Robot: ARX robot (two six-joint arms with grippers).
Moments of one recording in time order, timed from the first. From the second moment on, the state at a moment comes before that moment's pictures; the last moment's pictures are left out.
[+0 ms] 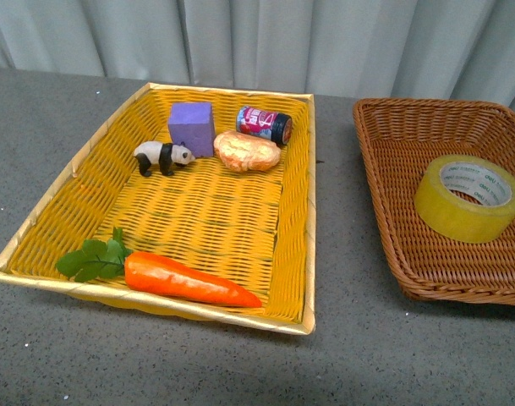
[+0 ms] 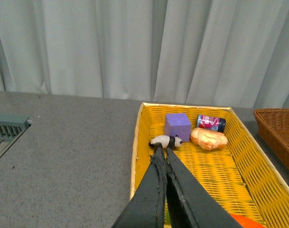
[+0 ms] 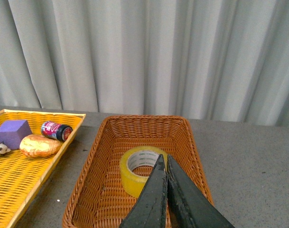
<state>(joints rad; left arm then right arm) 0.00 0.01 0.02 0.01 0.00 -0.01 0.00 0.01 0.01 0.01 0.00 -0.01</state>
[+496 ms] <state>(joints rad) 0.00 0.00 0.02 0.00 0.00 -0.01 0.00 0.00 0.01 0.00 0.00 -0.01</state>
